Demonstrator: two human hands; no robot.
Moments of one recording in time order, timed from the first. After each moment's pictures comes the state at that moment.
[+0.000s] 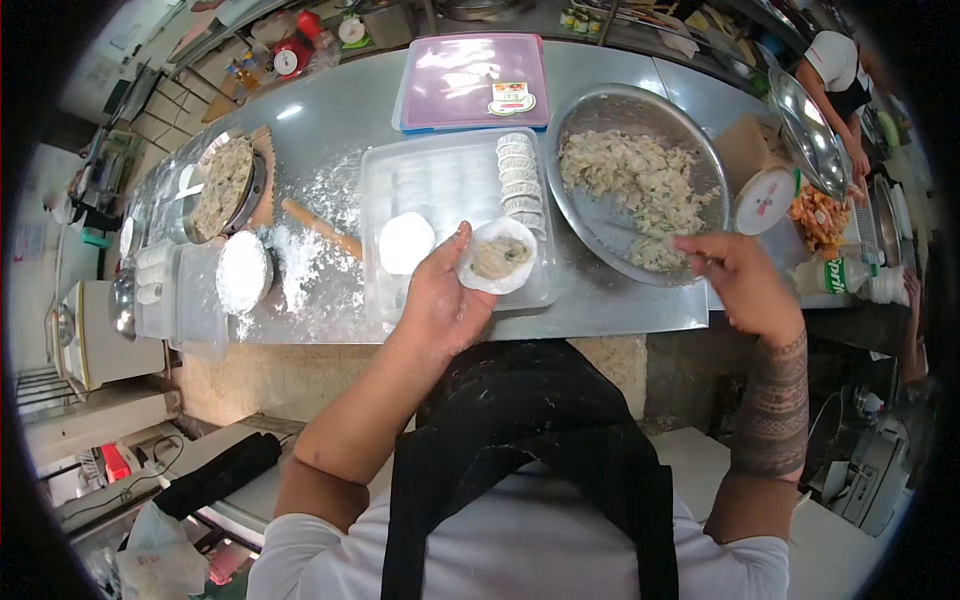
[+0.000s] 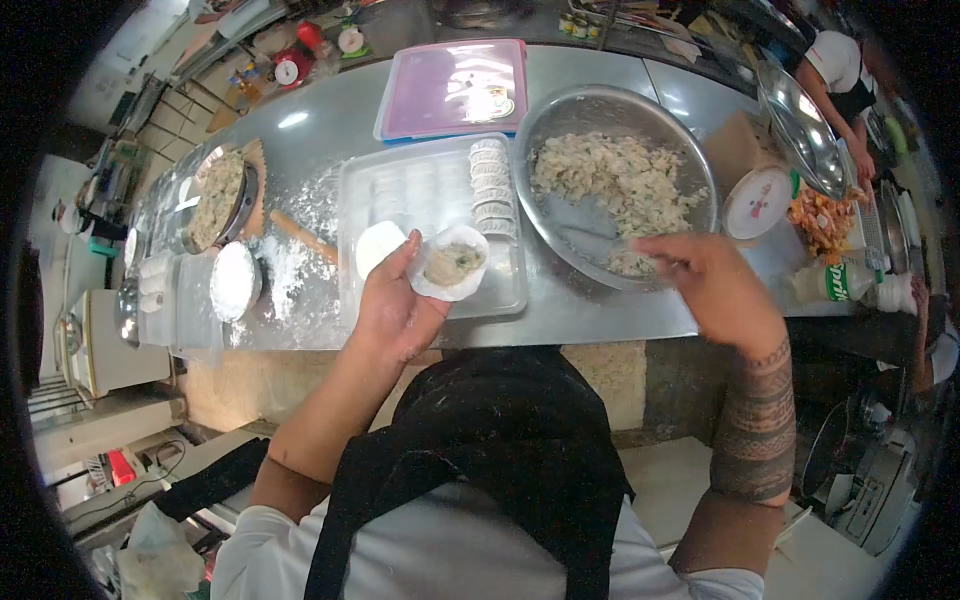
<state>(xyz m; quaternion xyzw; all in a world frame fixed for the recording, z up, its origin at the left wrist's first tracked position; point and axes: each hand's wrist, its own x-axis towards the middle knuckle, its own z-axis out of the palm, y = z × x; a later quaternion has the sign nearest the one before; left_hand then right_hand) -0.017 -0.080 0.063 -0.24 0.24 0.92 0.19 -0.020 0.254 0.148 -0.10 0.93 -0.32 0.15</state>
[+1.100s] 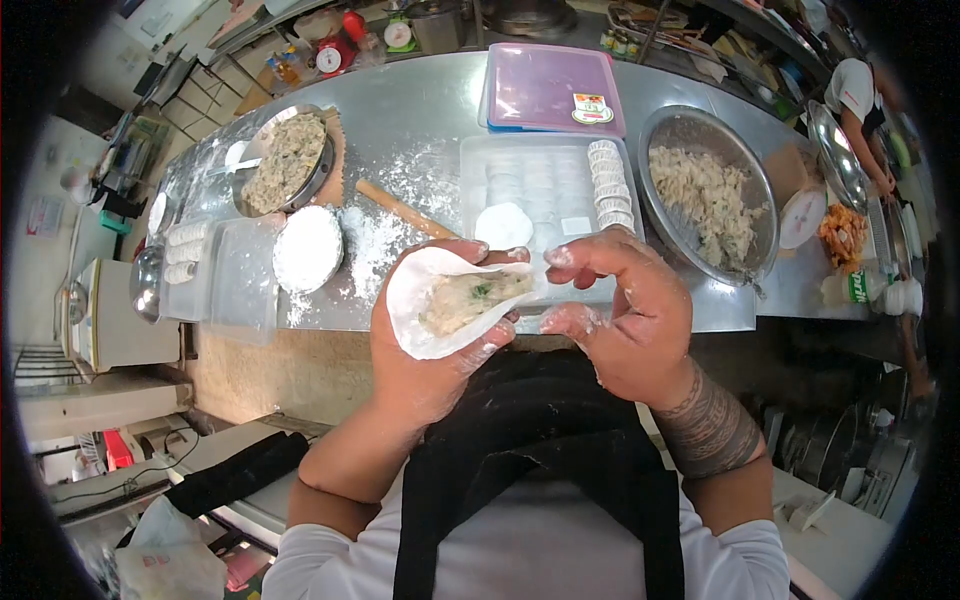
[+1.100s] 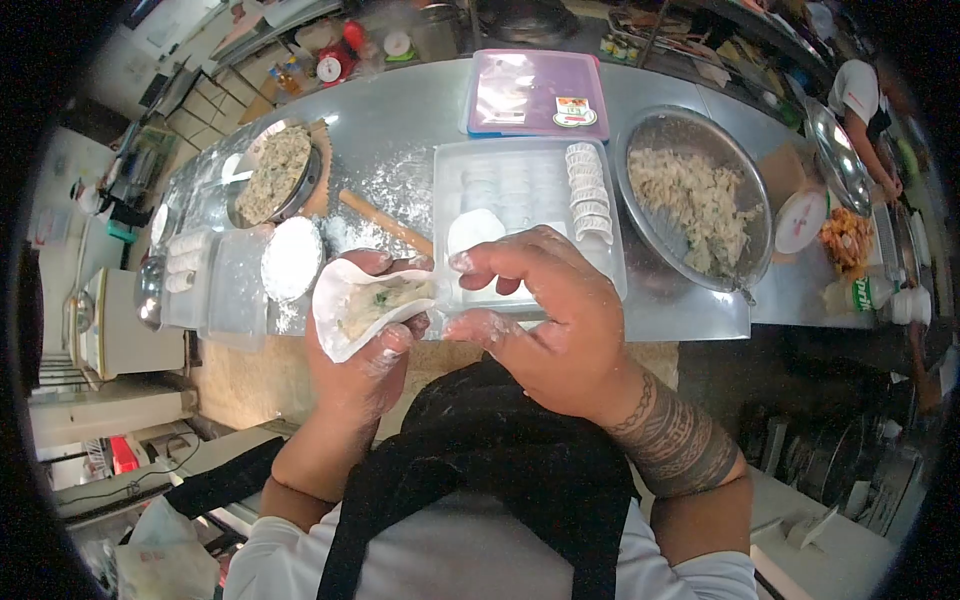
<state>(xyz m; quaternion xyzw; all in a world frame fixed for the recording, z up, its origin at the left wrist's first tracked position) 0.071 -0.225 0.133 0.01 0.54 0.84 -0.02 0.033 -0.028 0.138 -0.28 0.75 -0.59 -0.11</state>
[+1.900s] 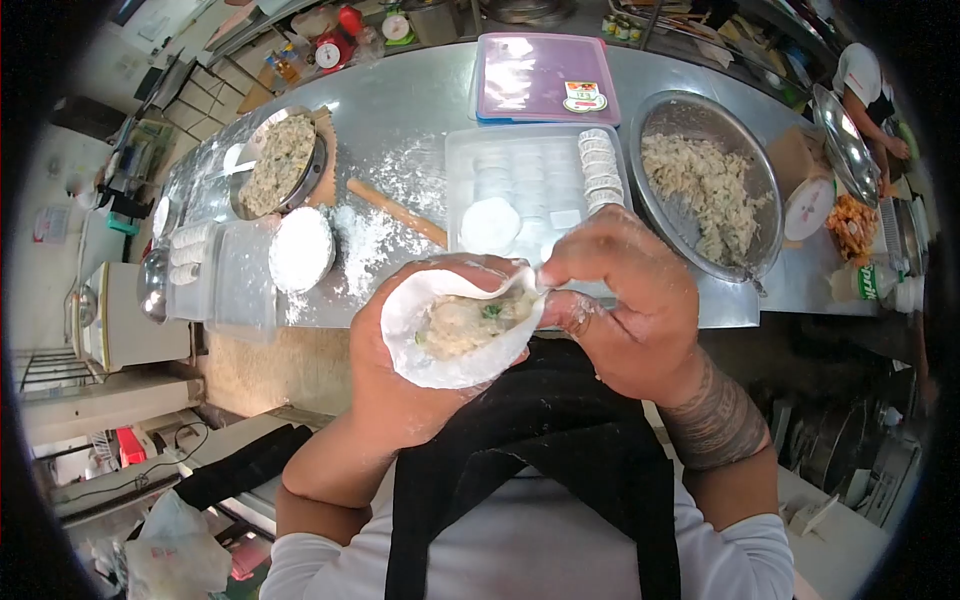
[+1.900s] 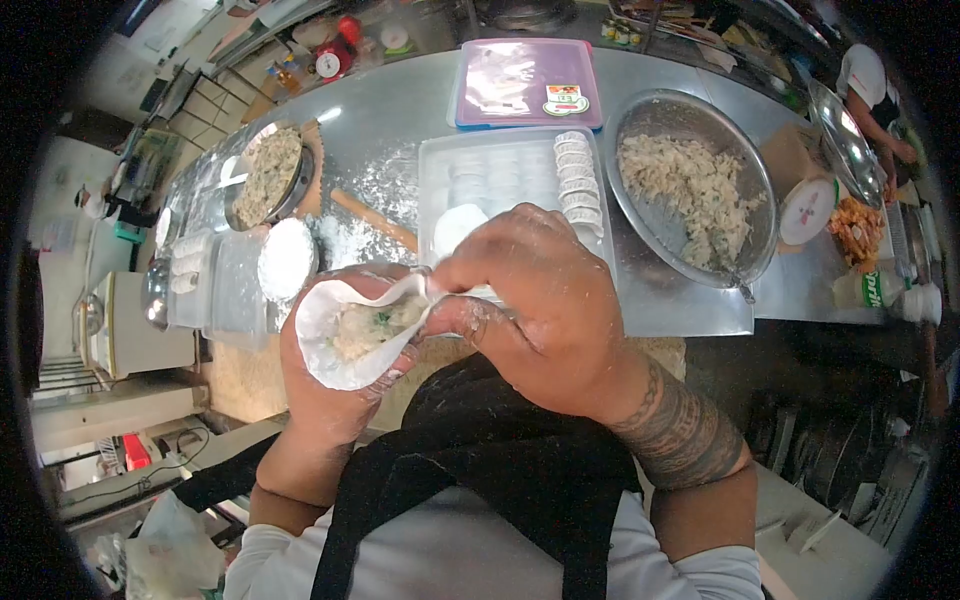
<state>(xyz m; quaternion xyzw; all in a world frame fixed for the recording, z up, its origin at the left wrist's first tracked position) 0.067 -0.211 0.161 0.13 0.66 0.74 0.00 0.015 0.002 0.153 -0.33 0.76 -0.54 -0.12</state>
